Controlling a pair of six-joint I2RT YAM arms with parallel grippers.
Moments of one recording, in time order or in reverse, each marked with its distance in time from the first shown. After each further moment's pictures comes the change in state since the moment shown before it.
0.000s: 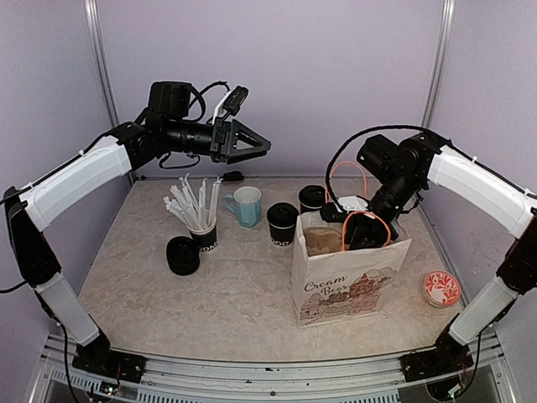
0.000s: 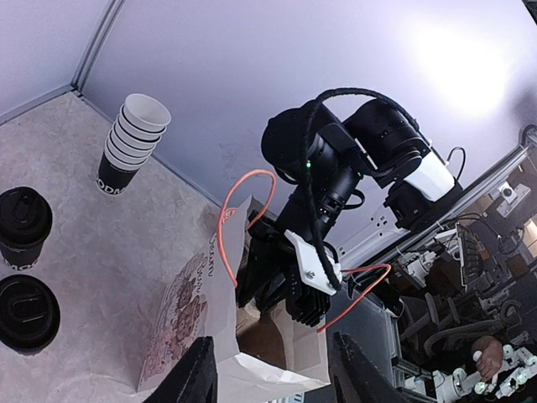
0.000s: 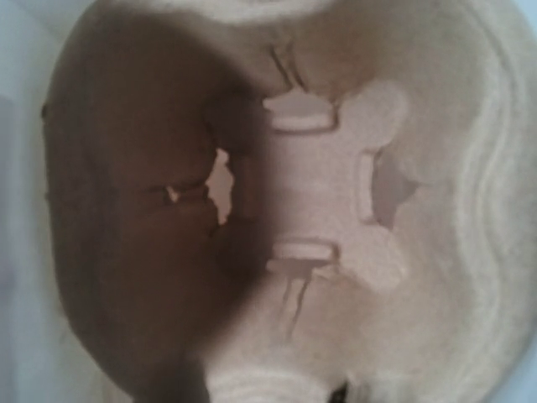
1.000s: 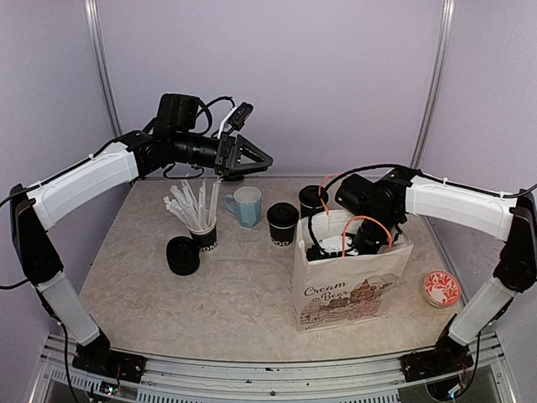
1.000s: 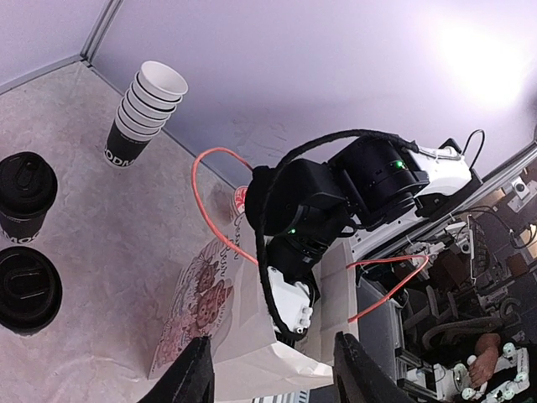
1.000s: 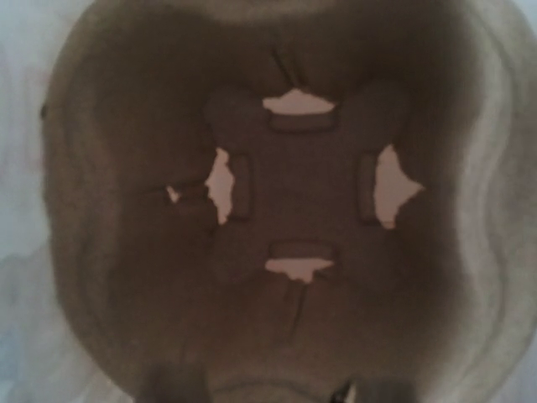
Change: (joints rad) left arm 0.000 0.020 -0.064 -0.003 0.001 0.027; right arm 0.116 0.038 -0.252 0.181 0.134 0.117
